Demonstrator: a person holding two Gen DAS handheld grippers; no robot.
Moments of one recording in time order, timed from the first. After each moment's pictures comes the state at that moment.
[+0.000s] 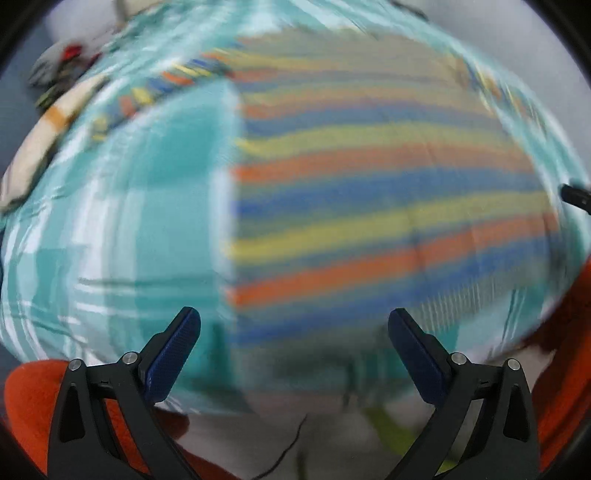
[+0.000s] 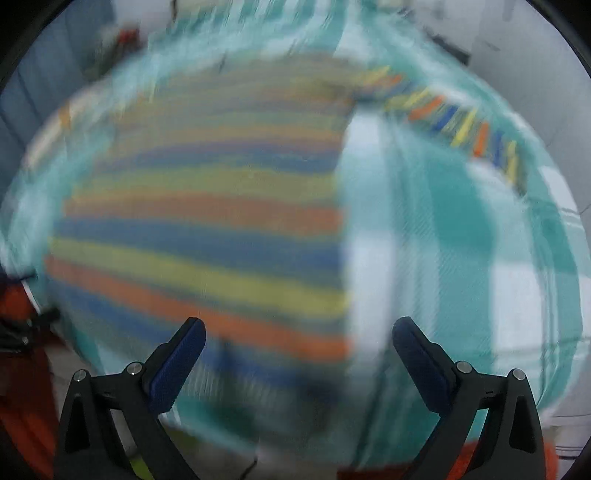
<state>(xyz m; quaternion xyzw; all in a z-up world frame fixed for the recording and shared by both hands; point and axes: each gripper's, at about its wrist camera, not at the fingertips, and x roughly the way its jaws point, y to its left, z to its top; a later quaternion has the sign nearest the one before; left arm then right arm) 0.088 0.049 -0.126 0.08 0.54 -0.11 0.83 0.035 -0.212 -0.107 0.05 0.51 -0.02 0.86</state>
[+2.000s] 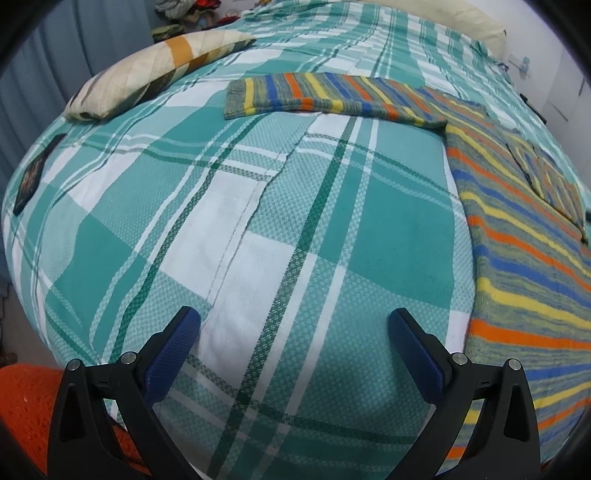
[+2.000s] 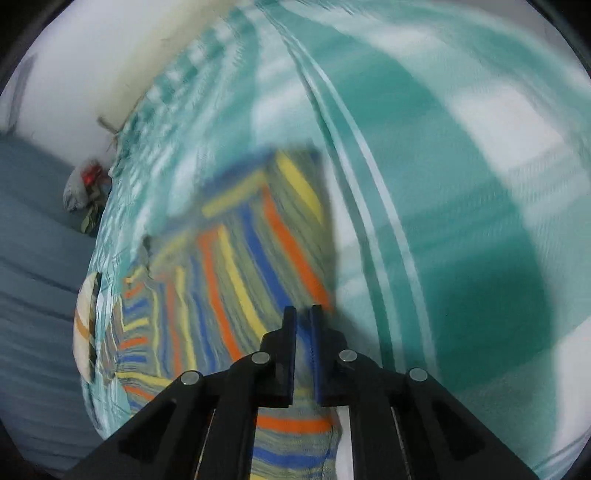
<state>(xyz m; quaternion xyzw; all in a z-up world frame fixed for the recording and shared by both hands) 0.158 0.148 -0.159 -0.05 0.51 0.07 0.86 0.296 -0.343 -0.126 0.30 0.49 0.00 0.82</state>
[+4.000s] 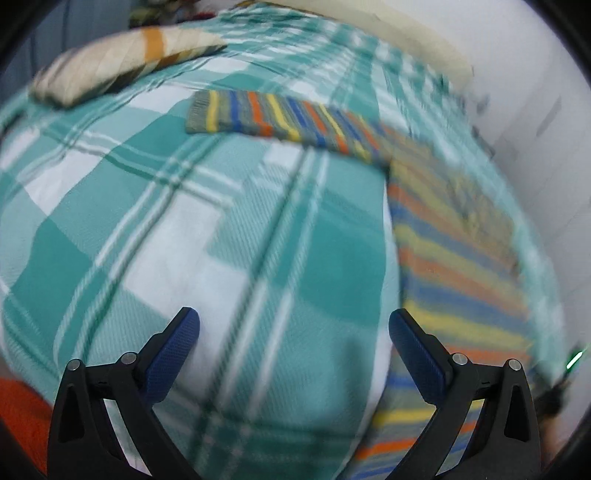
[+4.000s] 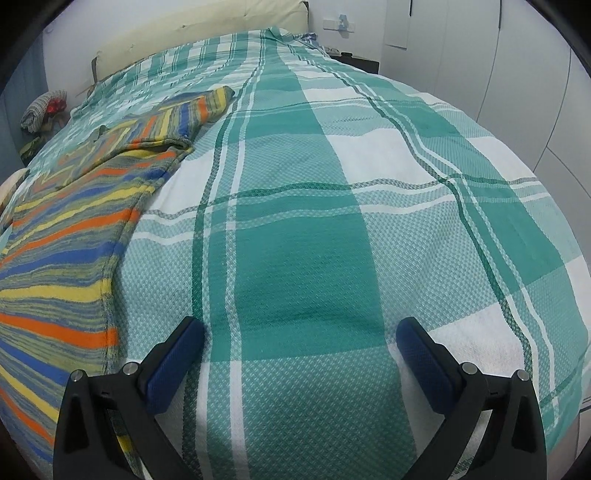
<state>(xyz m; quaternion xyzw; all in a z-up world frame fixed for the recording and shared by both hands) 0.169 0.183 -0.130 -0.20 0.47 -0.04 0.86 0.048 -0.285 -0.158 0.07 0.45 -0.17 0.87</state>
